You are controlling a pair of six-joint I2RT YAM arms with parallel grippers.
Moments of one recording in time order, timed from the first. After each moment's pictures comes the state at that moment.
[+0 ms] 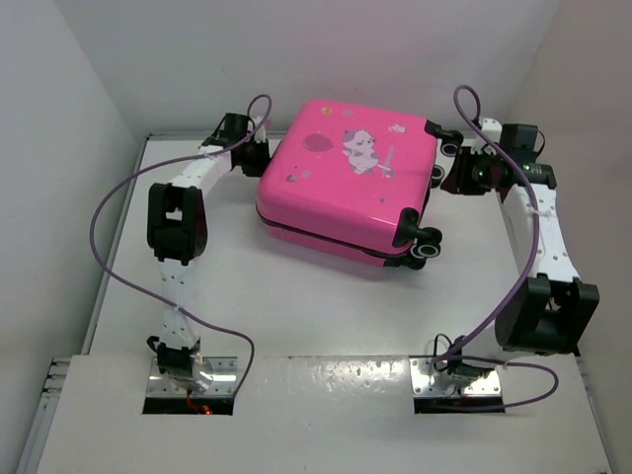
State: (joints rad) left arm -0.15 2.26 1.90 -0.49 0.34 -0.12; right arm -0.18 1.48 1.38 -0.69 -0.41 -0.07
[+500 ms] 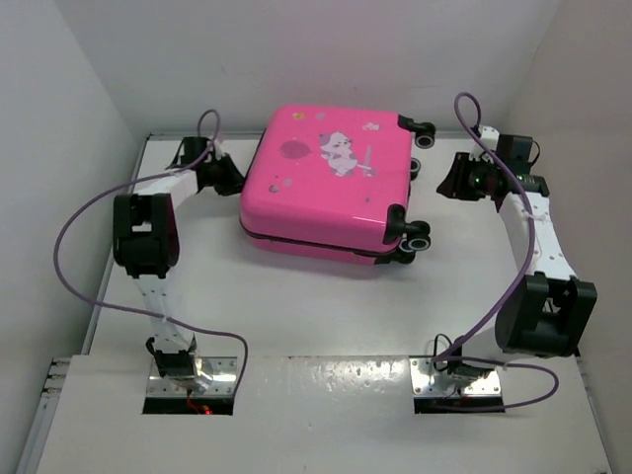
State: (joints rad) left arm 0.01 2.07 1.51 -0.24 0.45 -0.43; right arm -0.18 1.46 1.24 -0.54 -0.42 0.00
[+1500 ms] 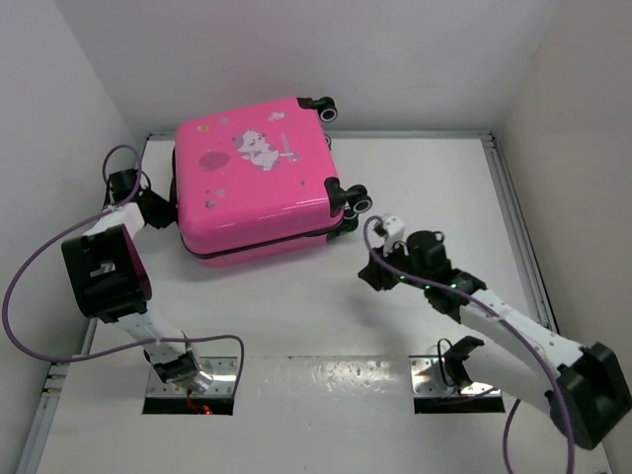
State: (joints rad) left arm 0.37 1.71 1.09 -0.23 0.19 -0.67; right arm 0.47 0.91 0.46 -0.13 -0.34 0.11
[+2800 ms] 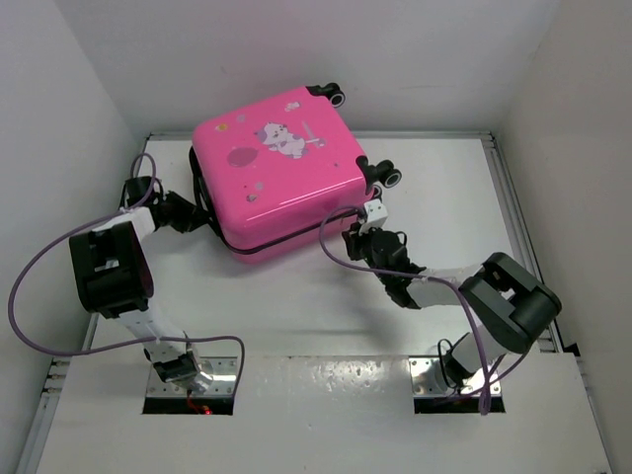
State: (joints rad) left arm 0.31 1.73 1.00 -0.17 0.55 -0.77; right arm 0.69 1.55 0.44 0.87 0.26 0.19
